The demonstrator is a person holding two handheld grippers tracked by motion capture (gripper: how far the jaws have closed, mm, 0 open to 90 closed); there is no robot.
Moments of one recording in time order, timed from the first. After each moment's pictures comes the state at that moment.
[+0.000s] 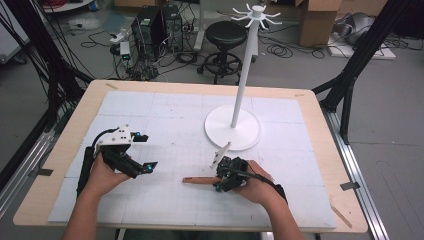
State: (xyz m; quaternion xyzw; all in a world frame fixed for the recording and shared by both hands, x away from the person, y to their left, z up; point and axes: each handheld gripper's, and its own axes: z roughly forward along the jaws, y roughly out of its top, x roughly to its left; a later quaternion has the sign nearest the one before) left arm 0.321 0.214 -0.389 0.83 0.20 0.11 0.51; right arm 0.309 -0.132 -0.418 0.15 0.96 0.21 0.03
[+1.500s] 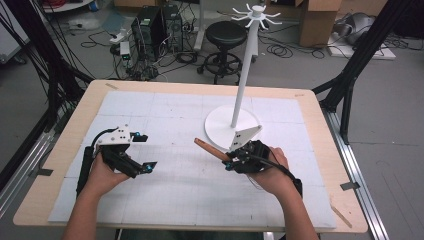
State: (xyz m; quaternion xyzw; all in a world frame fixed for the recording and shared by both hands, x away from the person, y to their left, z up) left arm 0.321 0.216 -0.389 0.83 0.20 0.11 0.51; right arm 0.308 -0.173 -0.344 0.16 0.93 0.32 0.12
